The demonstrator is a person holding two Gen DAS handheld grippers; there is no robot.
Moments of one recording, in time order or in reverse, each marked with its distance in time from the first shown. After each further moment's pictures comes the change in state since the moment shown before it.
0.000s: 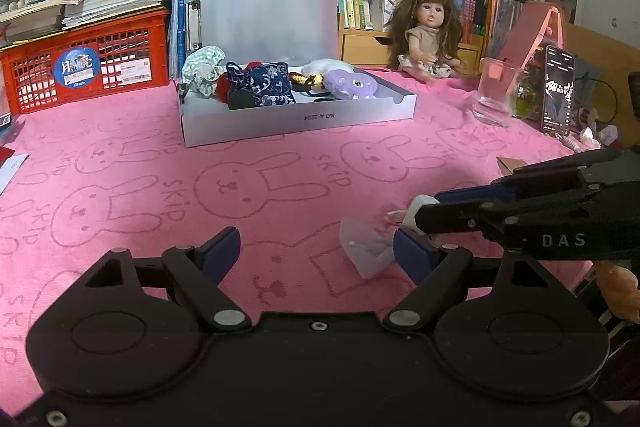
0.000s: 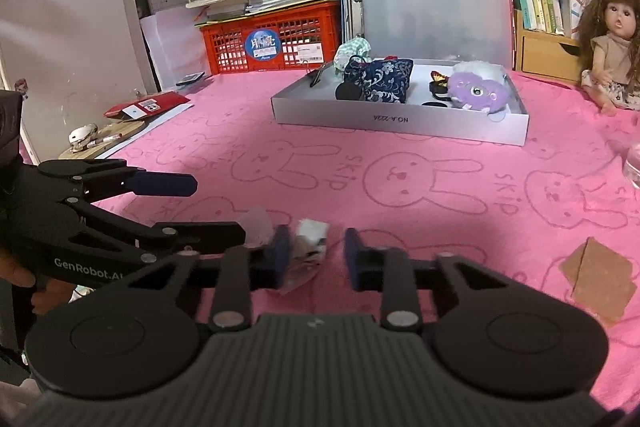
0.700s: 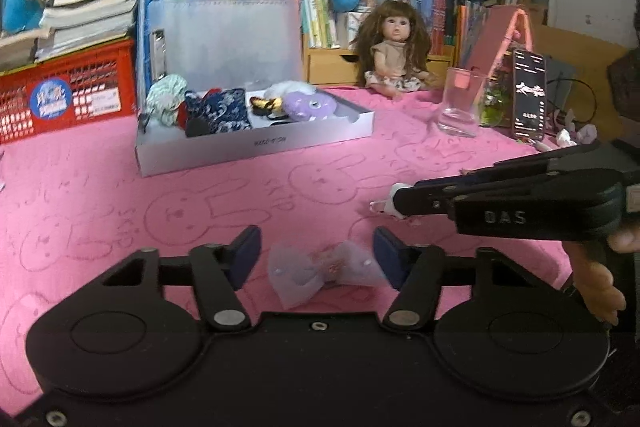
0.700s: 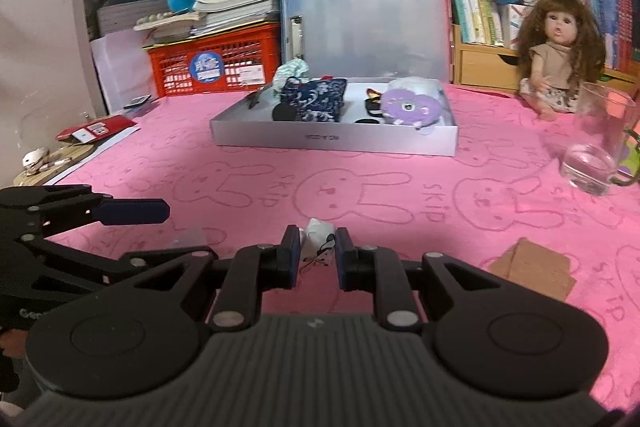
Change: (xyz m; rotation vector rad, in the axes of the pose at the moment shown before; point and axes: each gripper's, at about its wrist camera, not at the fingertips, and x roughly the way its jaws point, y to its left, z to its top) left arm -0.001 -0.046 0.002 0.065 -0.070 -0.038; right arm -0.015 -0.020 0.000 0.052 -0.062 -0.169
